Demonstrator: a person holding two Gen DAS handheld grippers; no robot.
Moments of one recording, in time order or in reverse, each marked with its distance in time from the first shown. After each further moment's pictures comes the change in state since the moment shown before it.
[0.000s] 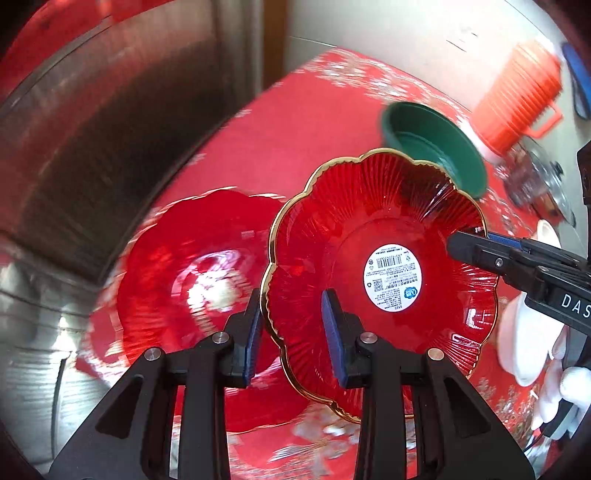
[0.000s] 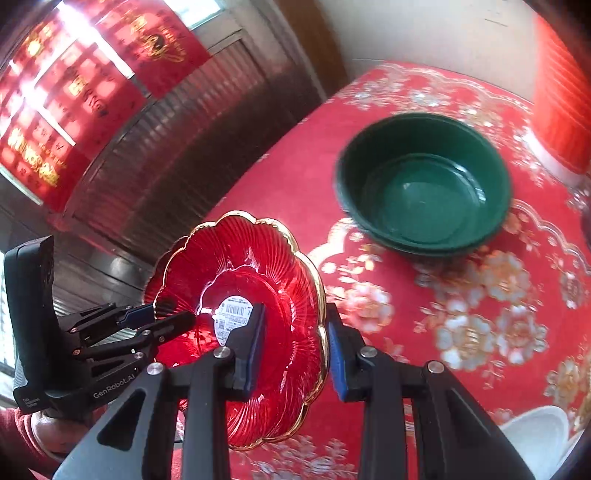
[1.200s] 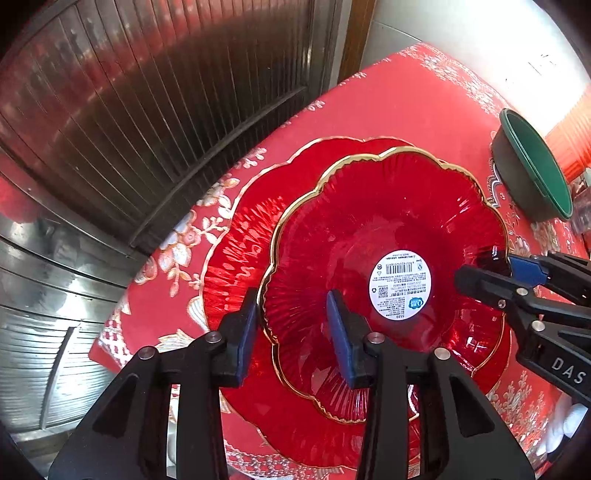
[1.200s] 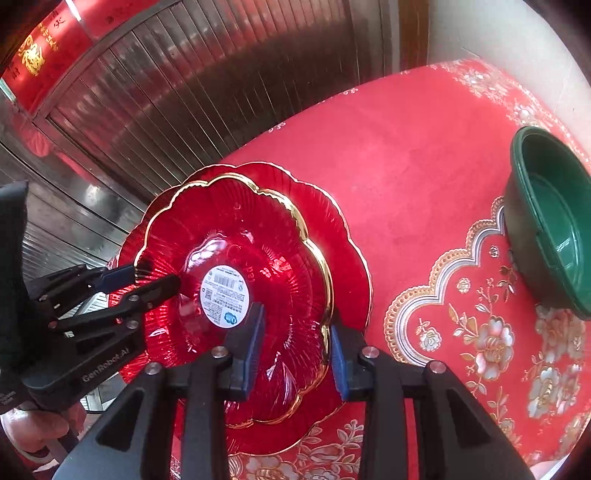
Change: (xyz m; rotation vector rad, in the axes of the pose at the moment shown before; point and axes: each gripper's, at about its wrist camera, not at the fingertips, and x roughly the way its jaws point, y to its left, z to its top) left arm 0.058 0.098 -0.021 -0.123 0.041 0.085; right arm 0.128 0.103 0.002 -0.206 0.172 -0.143
